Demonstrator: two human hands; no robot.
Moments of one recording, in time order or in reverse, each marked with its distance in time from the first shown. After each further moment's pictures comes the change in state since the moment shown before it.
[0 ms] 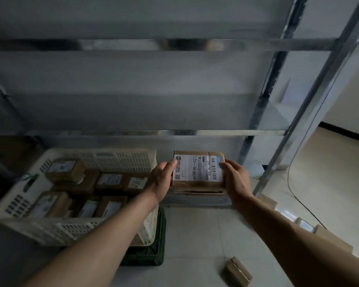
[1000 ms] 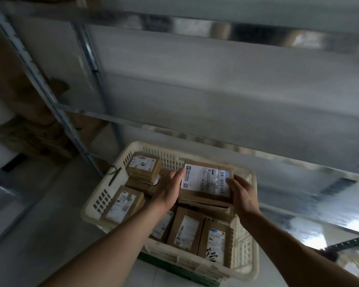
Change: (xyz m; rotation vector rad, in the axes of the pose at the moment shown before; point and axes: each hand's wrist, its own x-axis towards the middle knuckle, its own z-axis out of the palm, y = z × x) left_hand 0.129 -0.143 -0.348 -0.093 0.165 -0.180; right_hand 0.076 0.047 0.396 -0.141 -0.262 0.081
